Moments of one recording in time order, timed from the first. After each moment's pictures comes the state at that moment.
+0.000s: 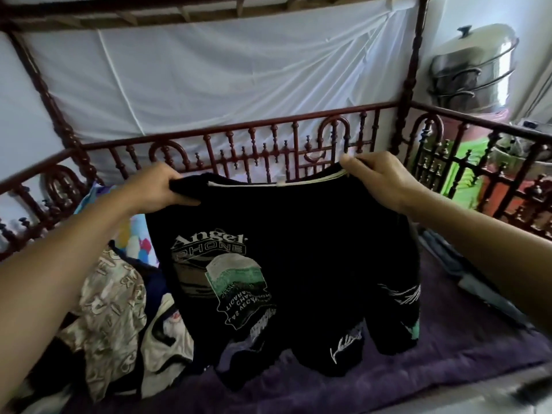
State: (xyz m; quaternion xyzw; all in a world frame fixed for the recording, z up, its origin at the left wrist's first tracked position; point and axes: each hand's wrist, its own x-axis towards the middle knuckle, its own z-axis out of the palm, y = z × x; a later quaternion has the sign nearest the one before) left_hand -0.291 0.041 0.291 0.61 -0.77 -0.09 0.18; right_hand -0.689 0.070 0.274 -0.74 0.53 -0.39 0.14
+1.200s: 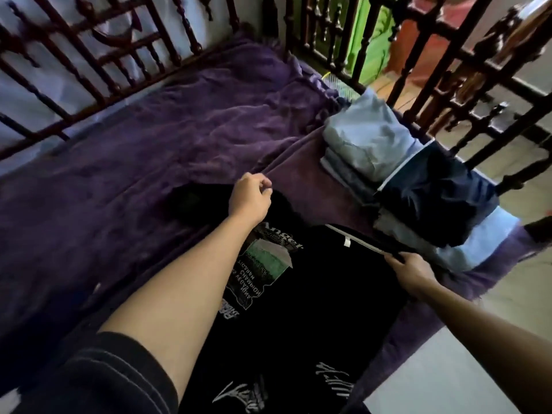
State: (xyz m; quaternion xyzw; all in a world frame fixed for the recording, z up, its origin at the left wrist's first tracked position) left_hand -0.899 -0.331 -0.104 0.56 -0.76 -0.31 0.11; right_hand -1.141 -0.079 -0.195 -0.24 0.89 -0.15 0.35
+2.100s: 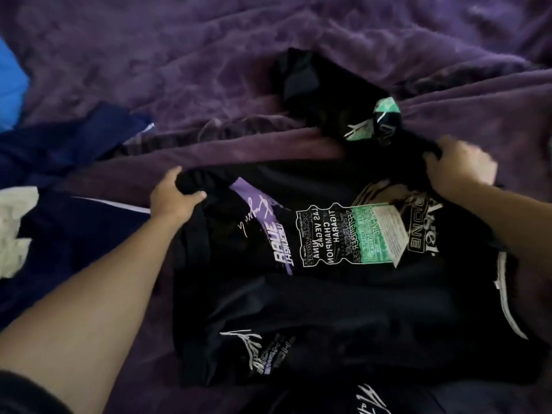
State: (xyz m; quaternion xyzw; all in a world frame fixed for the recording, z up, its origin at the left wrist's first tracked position) left_hand -0.561 -0.272 -0.329 0.87 -0.36 -0.30 0.10; right_hand -1.016 -0.365 -0.301 -0.63 0.76 0.05 0.10
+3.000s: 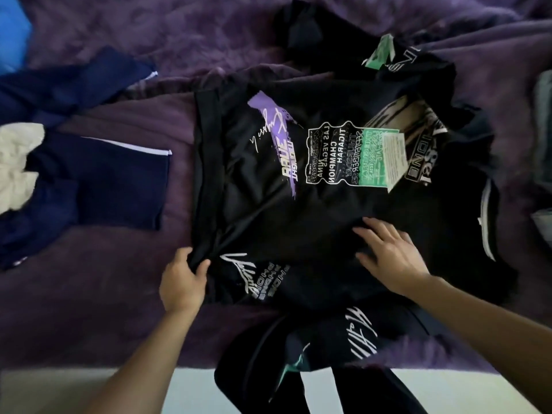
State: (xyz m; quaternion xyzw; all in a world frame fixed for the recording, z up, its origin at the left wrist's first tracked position) left_hand -0.622 -0.008 -0.338 0.90 -0.37 -0.23 0.04; right_hand -0.998 -0.107 -0.334 -0.79 0.55 0.10 0.23
